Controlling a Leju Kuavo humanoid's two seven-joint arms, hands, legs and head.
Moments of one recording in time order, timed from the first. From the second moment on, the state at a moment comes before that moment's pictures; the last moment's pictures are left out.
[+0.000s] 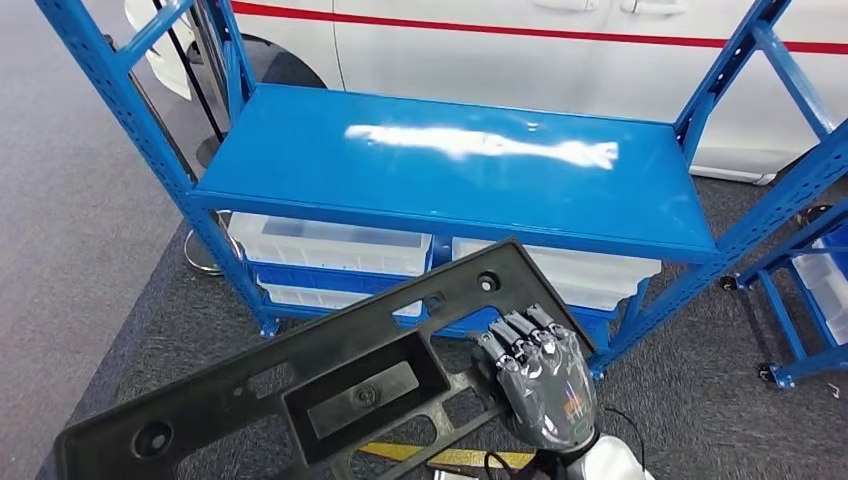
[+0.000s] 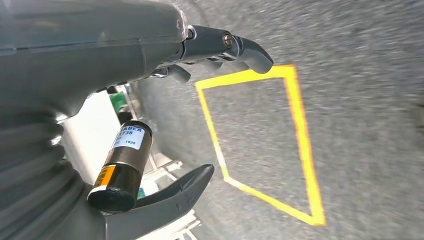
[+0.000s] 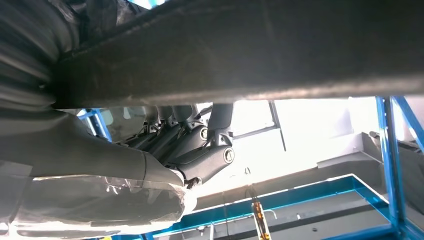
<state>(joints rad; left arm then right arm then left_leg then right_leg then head) 0.00 0.08 -1.39 -0.06 1.26 -0.11 0.21 -0.01 -0.20 0.63 -1.94 1.33 -0.47 0.05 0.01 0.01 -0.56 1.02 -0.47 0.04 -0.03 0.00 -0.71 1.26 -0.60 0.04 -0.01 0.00</state>
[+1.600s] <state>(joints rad) -0.02 -0.07 -1.35 -0.02 1.21 0.01 0.10 0.07 -0.45 0.30 -2.04 1.20 -0.28 0.03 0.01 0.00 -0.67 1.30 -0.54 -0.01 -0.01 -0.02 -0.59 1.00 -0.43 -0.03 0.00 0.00</state>
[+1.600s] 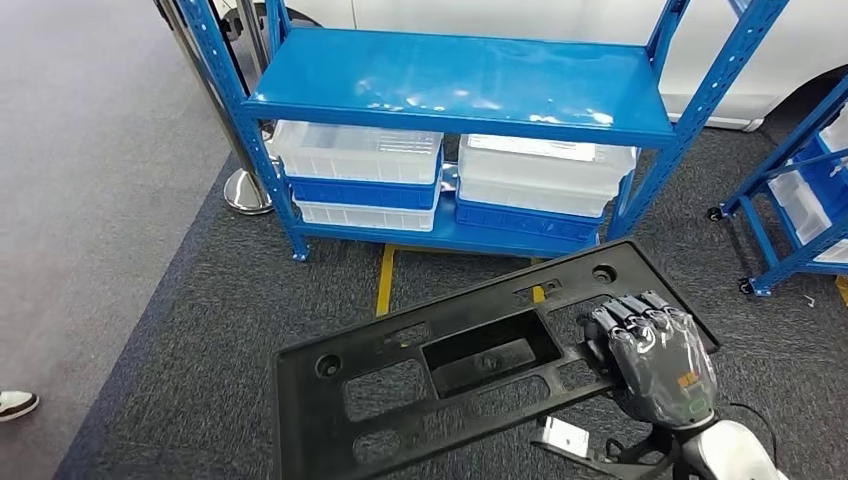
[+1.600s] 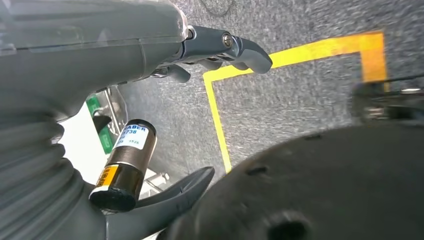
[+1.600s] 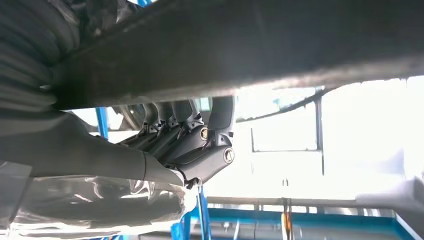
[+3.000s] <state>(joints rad) -0.02 -0.05 -1.35 -0.03 1.18 0.00 0.07 -0.02 -0.42 0.09 -1.81 1.15 -0.18 0.07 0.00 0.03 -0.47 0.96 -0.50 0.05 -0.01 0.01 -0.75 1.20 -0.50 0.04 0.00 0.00</state>
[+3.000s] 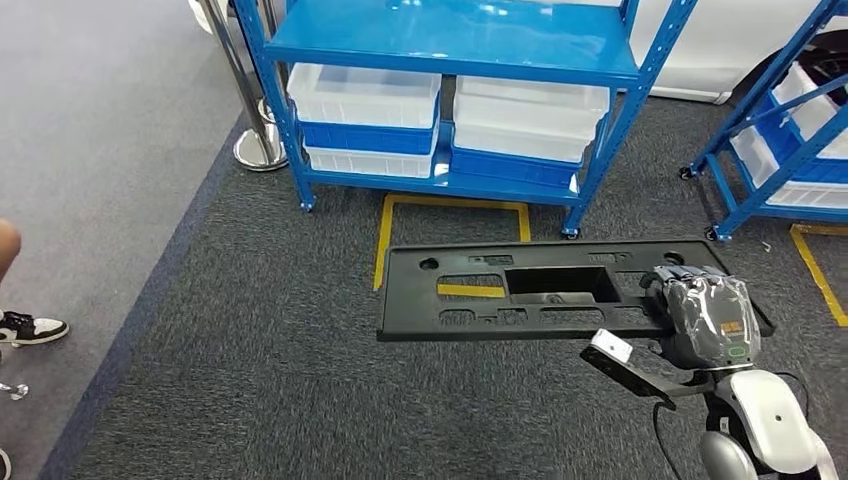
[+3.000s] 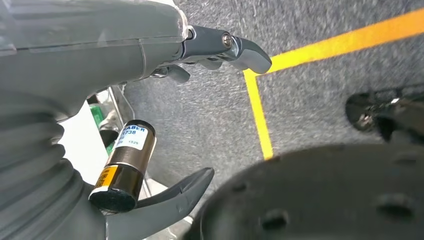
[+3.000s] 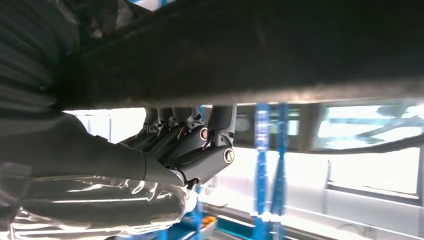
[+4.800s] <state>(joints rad) -0.01 -0.07 -1.35 -0.01 1.20 -0.01 0.05 0.01 -0.45 -0.07 -1.87 1.14 -0.15 0.05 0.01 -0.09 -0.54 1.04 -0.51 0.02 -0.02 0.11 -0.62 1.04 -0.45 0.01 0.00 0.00</state>
